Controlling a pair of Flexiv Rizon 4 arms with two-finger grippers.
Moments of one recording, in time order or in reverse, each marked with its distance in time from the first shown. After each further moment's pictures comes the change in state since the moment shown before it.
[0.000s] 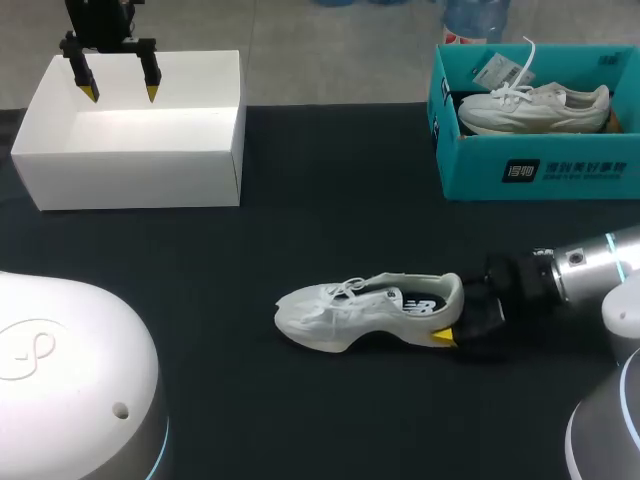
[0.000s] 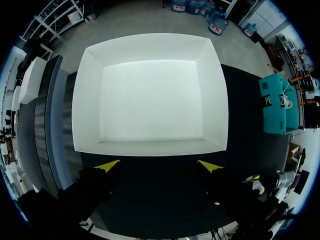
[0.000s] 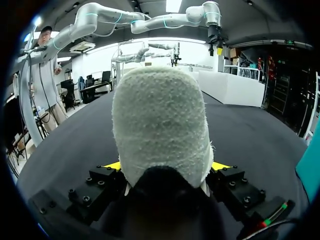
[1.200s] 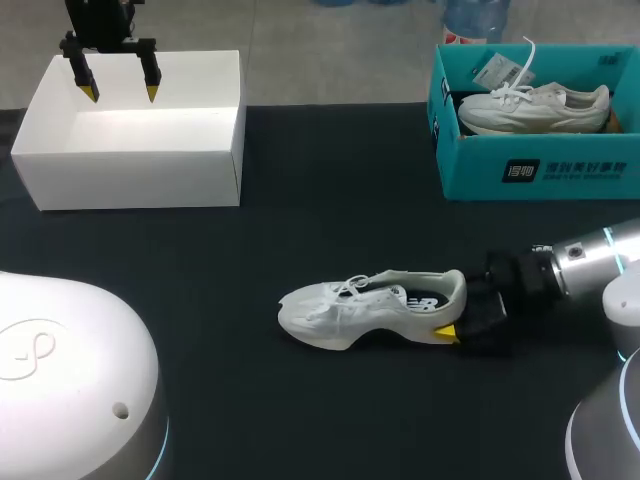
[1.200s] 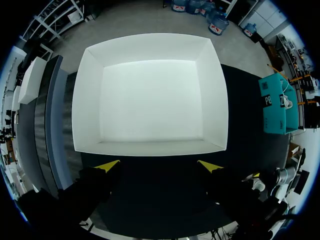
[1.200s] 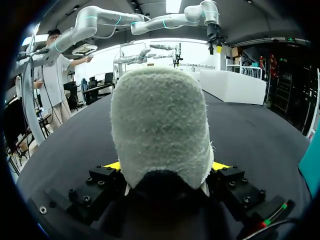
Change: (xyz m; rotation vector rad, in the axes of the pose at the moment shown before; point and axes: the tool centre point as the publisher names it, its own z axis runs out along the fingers) left arm 0.000 0.000 0.000 0.000 0.000 0.000; right arm -0.008 -0.007 0.000 -0.008 0.033 0.013
